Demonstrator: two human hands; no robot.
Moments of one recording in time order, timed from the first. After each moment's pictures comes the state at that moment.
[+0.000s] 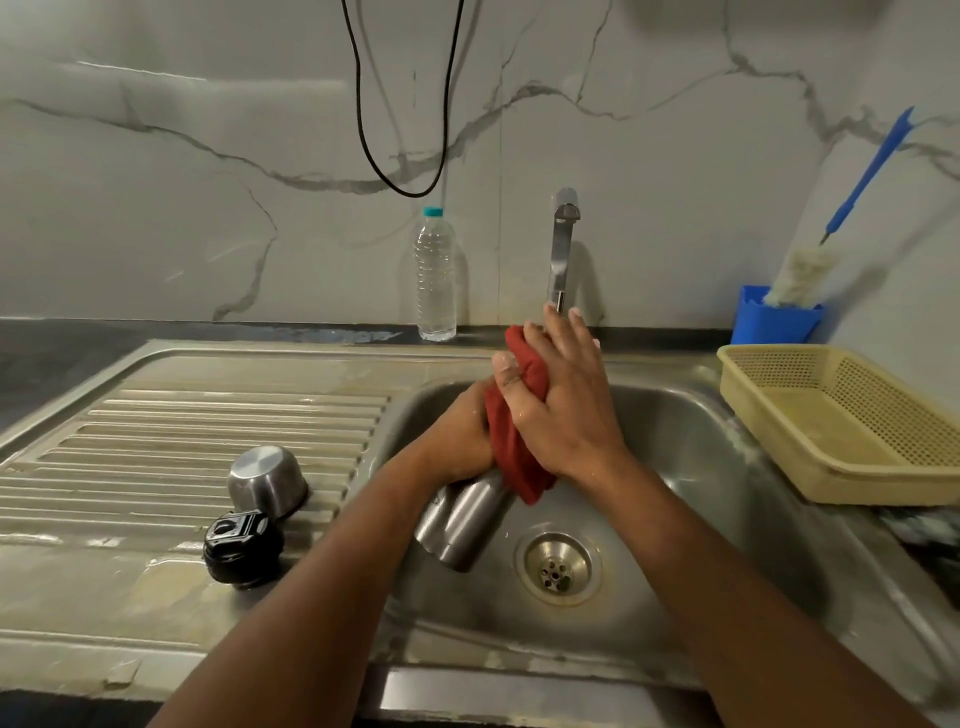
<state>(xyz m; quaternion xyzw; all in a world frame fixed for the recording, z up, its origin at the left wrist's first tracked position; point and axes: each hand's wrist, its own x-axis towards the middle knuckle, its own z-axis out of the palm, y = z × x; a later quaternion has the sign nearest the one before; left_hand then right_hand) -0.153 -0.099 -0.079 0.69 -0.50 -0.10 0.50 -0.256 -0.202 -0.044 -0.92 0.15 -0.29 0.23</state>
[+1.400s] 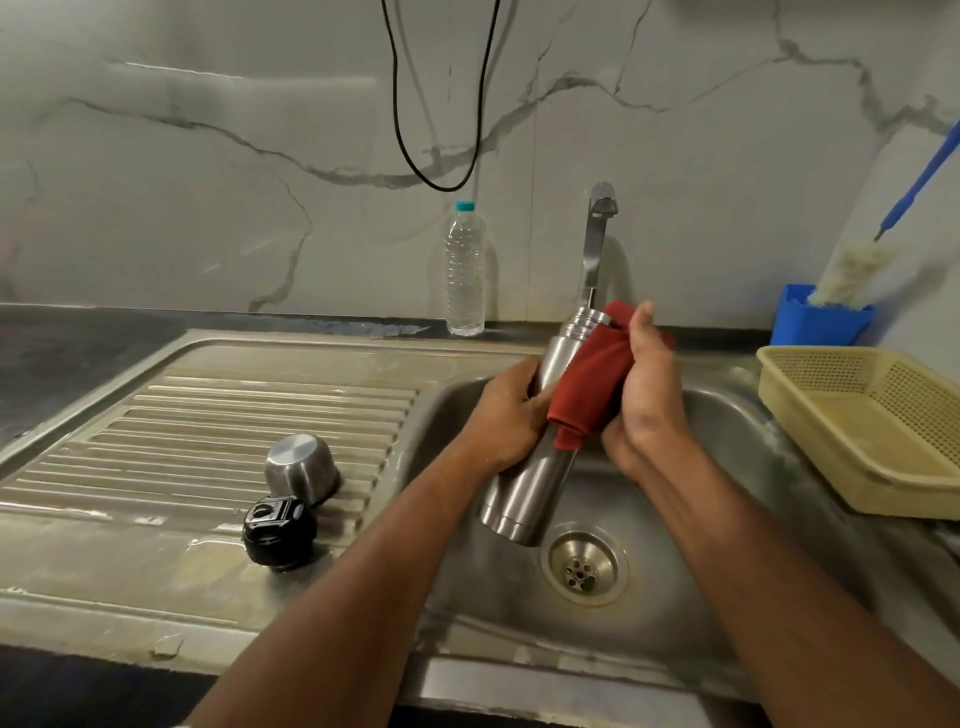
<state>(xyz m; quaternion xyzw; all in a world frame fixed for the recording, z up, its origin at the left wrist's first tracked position) -0.163 -0.110 -0.073 0.71 -0.40 -0.10 0.58 -0.261 -0.200 -0.020 -0.46 0.20 -0.33 0.80</state>
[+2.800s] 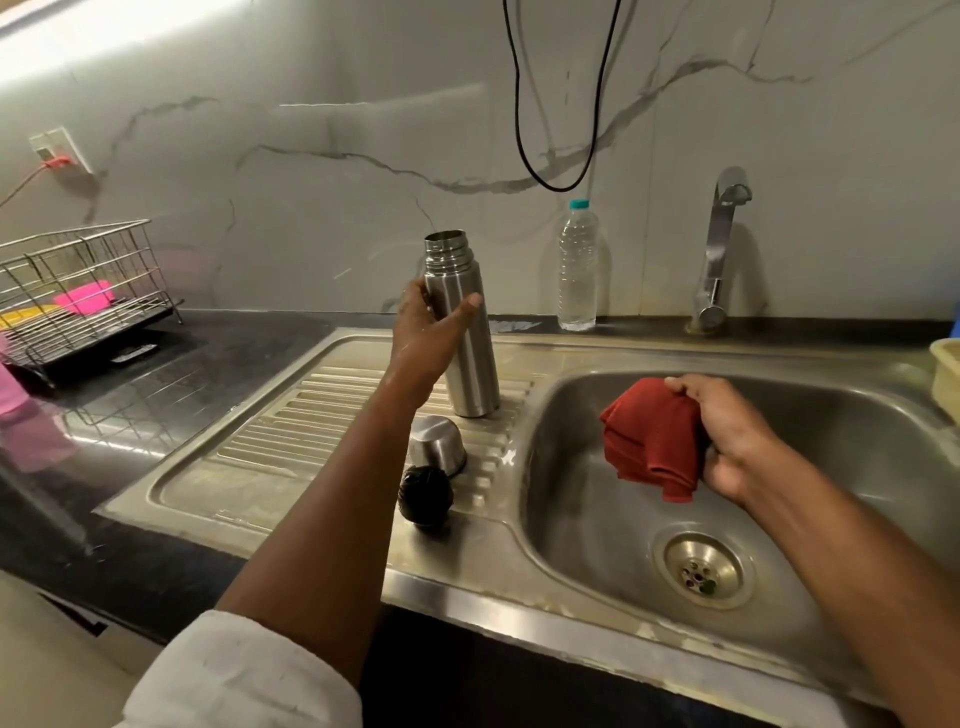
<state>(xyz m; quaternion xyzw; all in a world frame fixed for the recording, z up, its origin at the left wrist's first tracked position) -0.071 0.038 -0.009 0.76 -0.16 0.08 0.62 -0.248 -0.197 -0.062 -0.53 0.31 -0.13 0.78</state>
